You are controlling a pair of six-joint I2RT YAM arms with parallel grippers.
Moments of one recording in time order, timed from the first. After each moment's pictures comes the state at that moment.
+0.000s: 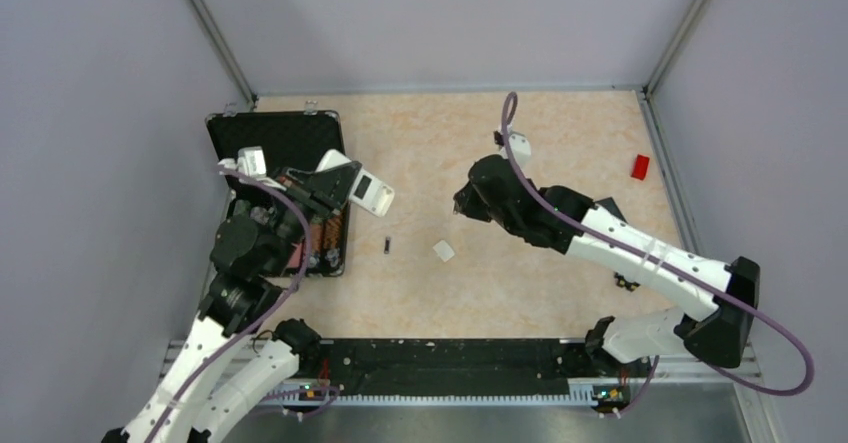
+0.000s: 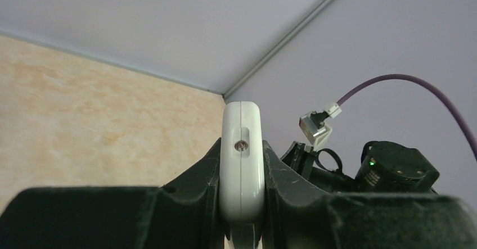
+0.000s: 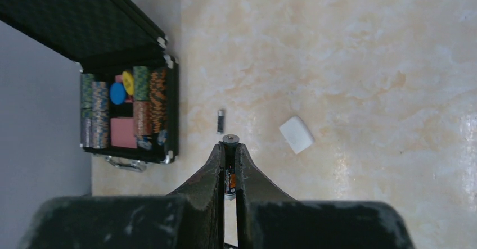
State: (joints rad) left arm -0.53 0.54 0.84 -0.07 -0.07 -0.74; right arm 0.98 1.32 1.26 -0.63 0.47 0.97
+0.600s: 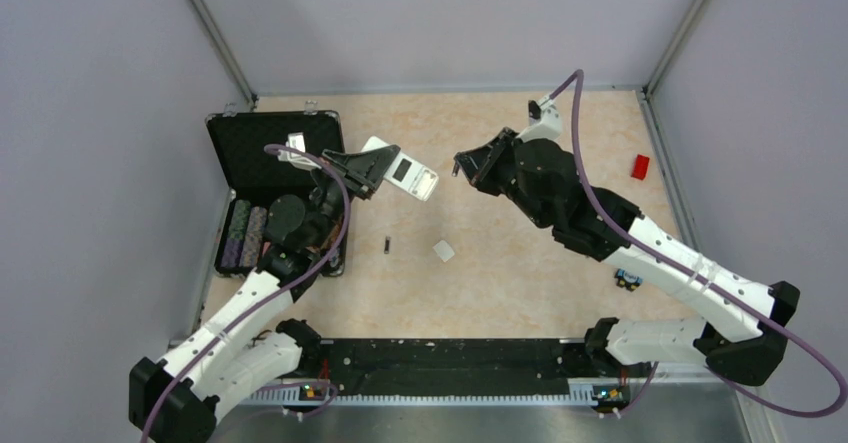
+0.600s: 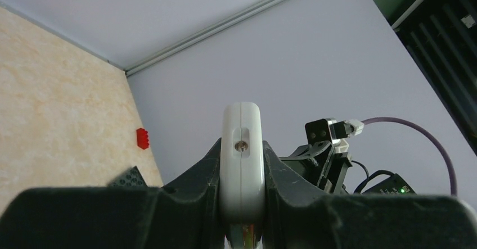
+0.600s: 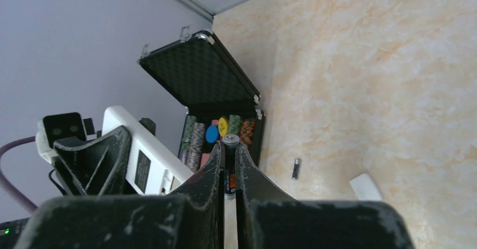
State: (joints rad) left arm -0.53 0.84 0.62 0.54 0.06 -1.24; right arm 0.98 1.16 1.31 -0.42 0.48 0.89
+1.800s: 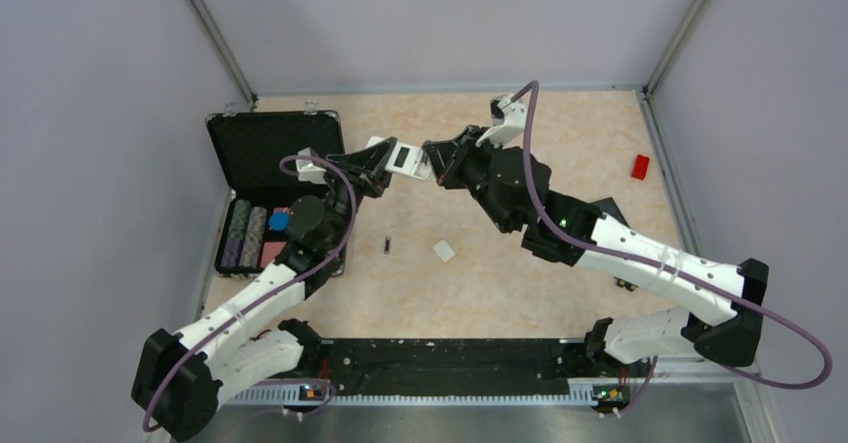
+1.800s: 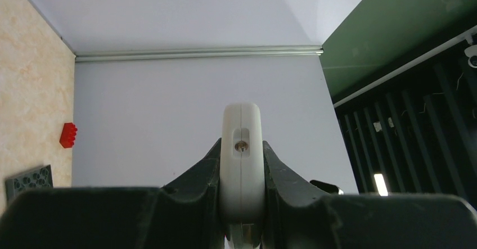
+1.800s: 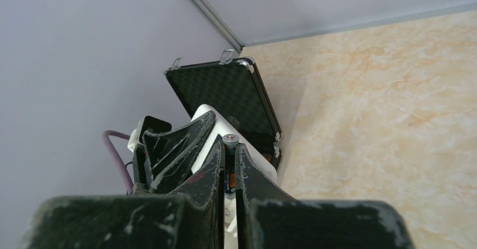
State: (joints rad) left arm -0.57 0.95 0.56 0.68 -0.14 -1.67; right arm 1.11 1.26 1.32 -0.08 0.58 0.63
